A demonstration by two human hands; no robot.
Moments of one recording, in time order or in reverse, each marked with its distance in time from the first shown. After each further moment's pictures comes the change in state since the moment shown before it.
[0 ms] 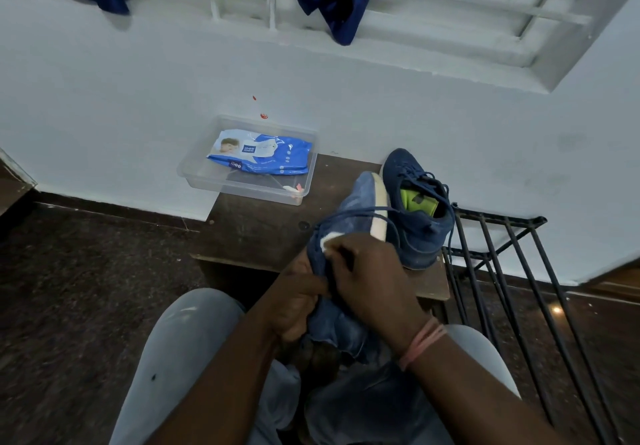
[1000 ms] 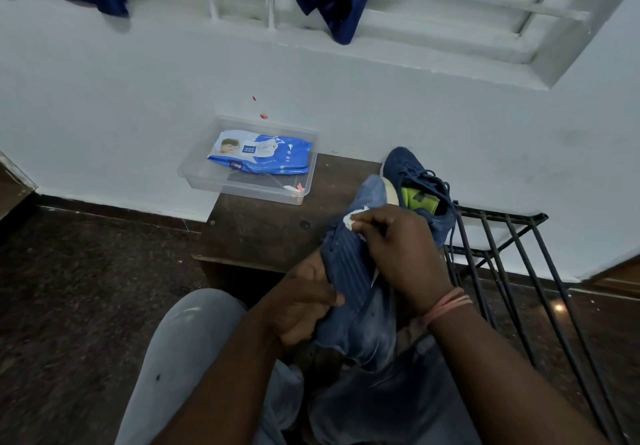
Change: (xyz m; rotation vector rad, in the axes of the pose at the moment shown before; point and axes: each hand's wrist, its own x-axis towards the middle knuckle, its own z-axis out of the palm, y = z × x) left_hand -0.008 0.002 -0.006 0.110 -0.165 -0.029; right_hand 0.026 0.032 -0.018 0.083 0.109 0.047
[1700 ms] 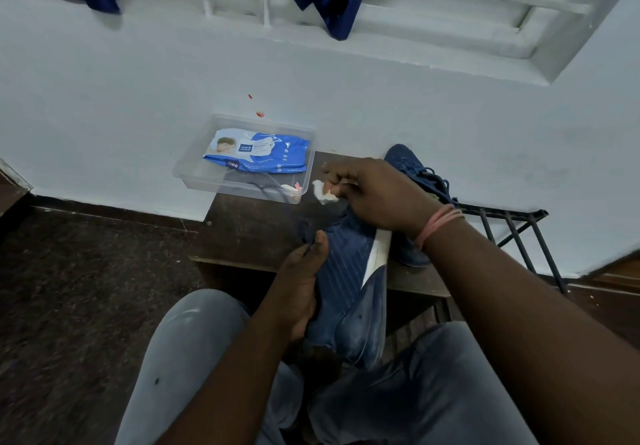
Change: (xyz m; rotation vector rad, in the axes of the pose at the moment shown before) left_hand 0.019 0.001 0.008 0.031 0.405 0.096; right_hand 0.082 -0.018 -0.017 -0.148 -0.447 -0.181
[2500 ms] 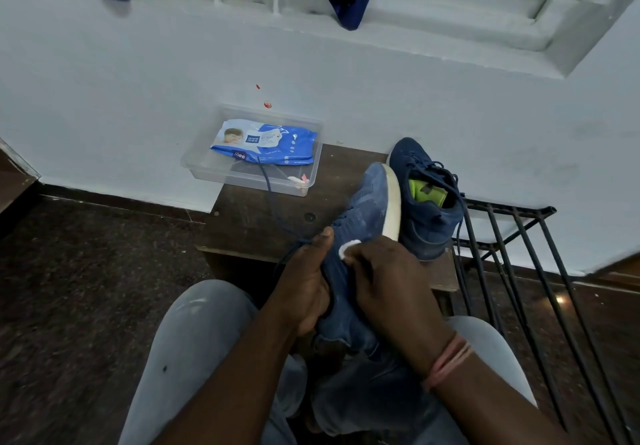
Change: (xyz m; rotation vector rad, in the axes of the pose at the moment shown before) left_hand -0.001 -0.004 0.006 -0.278 -0.015 -0.028; right_hand -0.108 -0.037 0.081 -0.075 0.345 0.150
